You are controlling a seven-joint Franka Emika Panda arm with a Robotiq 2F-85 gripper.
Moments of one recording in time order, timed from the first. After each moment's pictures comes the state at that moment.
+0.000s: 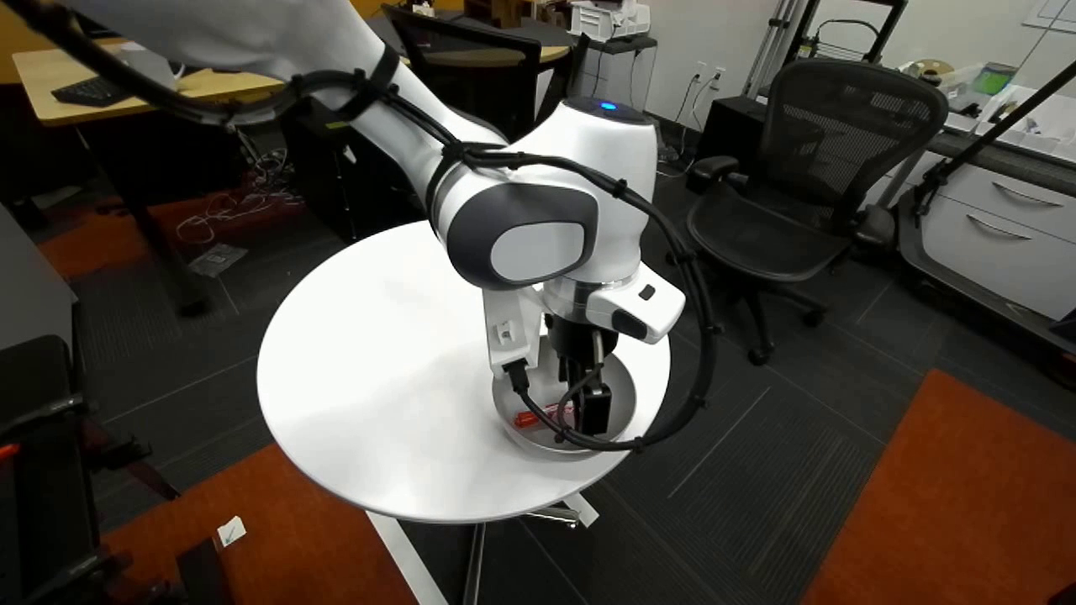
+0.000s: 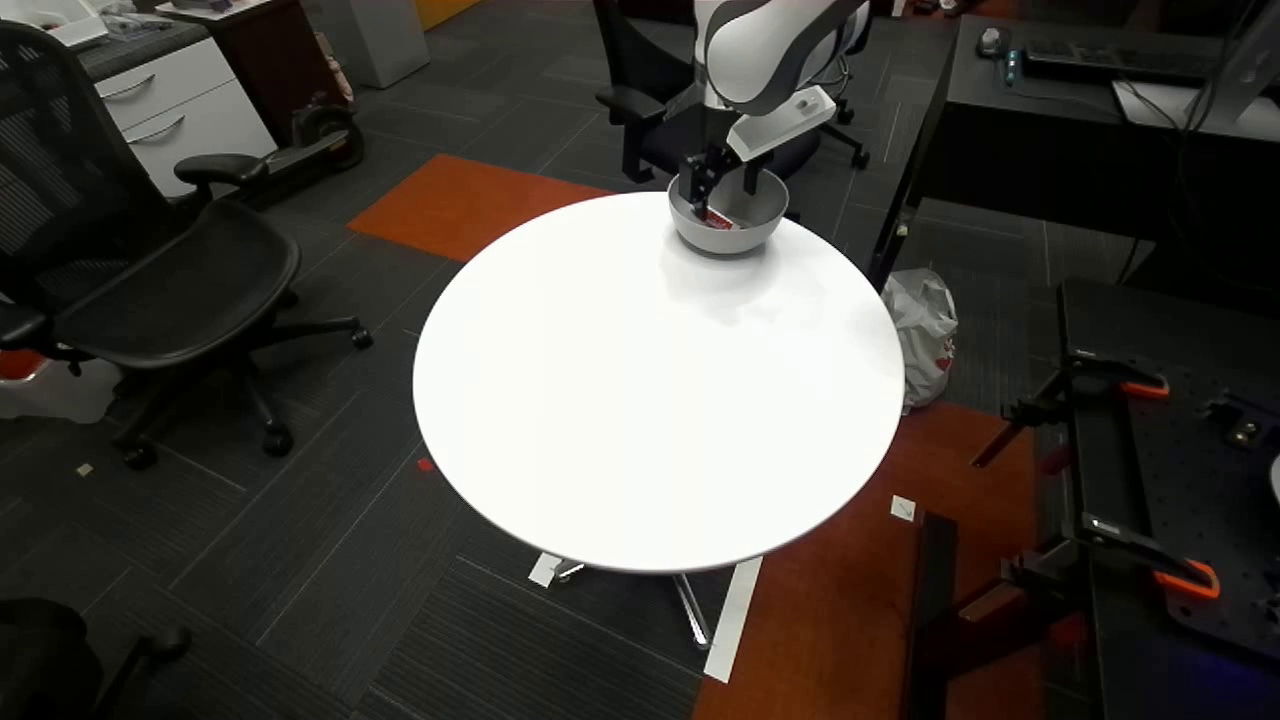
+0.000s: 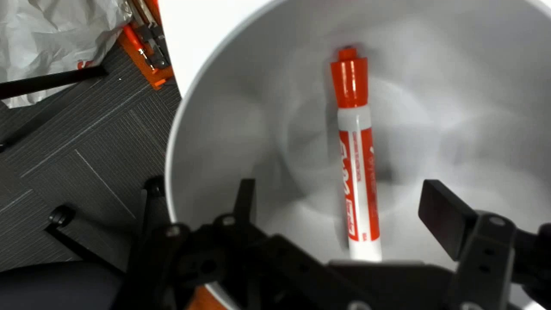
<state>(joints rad) -0.24 0.82 -0.15 -1.61 0.01 2.45 0.22</state>
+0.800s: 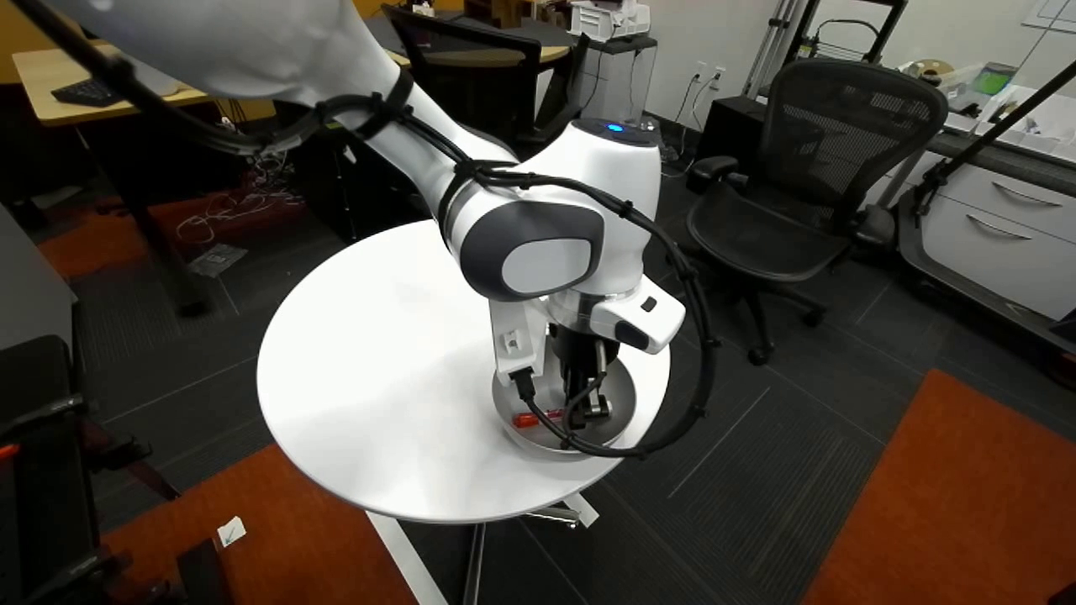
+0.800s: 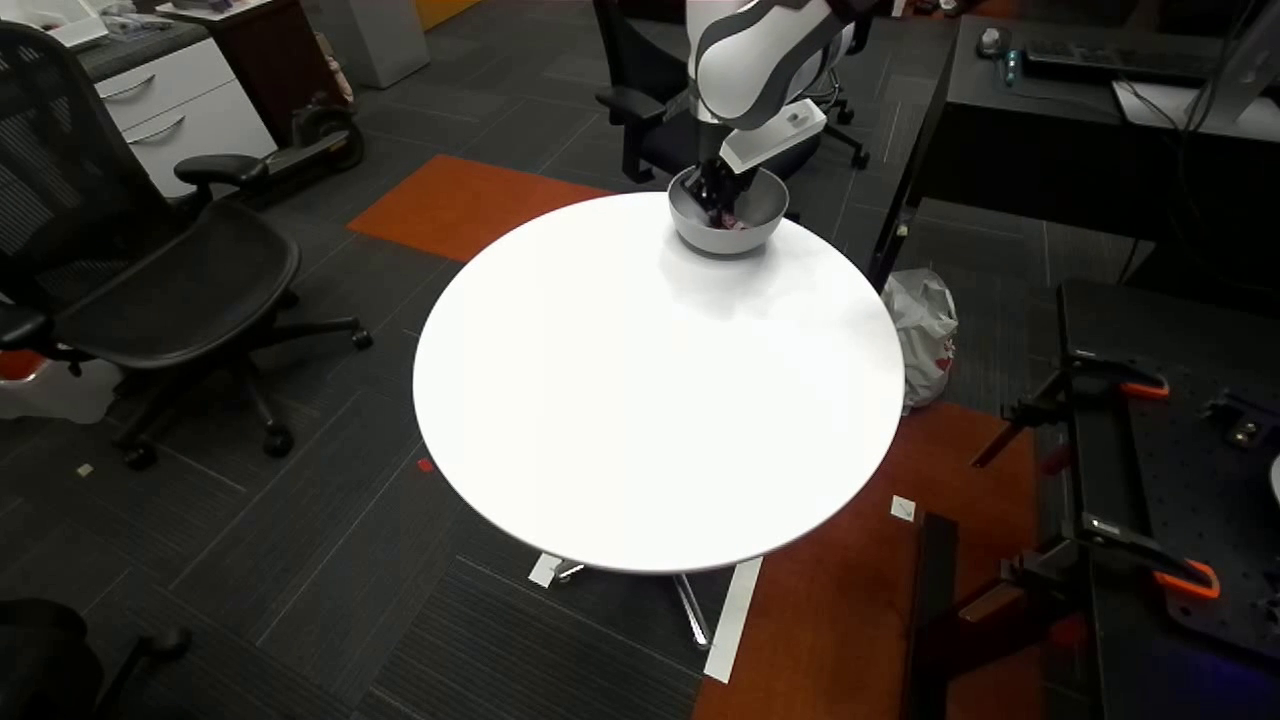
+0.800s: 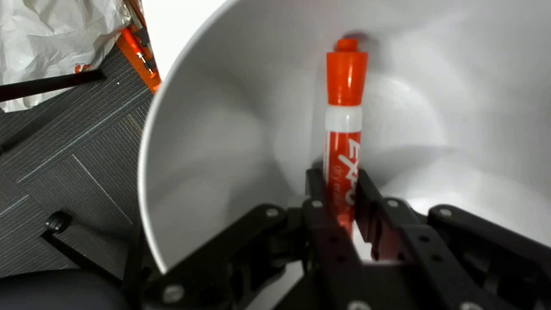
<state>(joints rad) -0.24 0.87 -0.15 -1.55 0.02 2.43 0.22</state>
